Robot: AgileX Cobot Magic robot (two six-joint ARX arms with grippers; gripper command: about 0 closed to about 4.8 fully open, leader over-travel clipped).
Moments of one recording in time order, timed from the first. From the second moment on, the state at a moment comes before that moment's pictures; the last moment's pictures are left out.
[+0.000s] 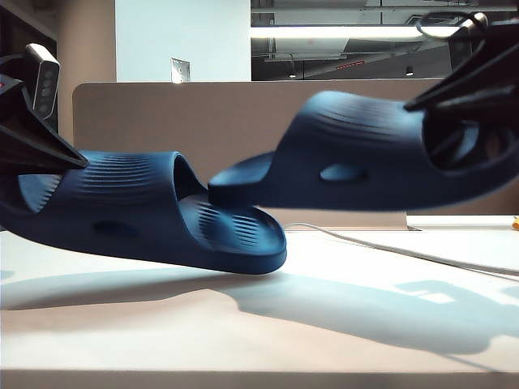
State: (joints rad) left arm 0.05 1.33 0.73 -0.45 1.11 0.22; right arm 0.09 1.15 0.59 -0.24 -1.23 0.37
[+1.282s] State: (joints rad) left arm 0.05 1.49 0.78 -0.53 1.15 0.28; right arm 0.09 1.37 0.84 -0.78 -1.19 -0.13
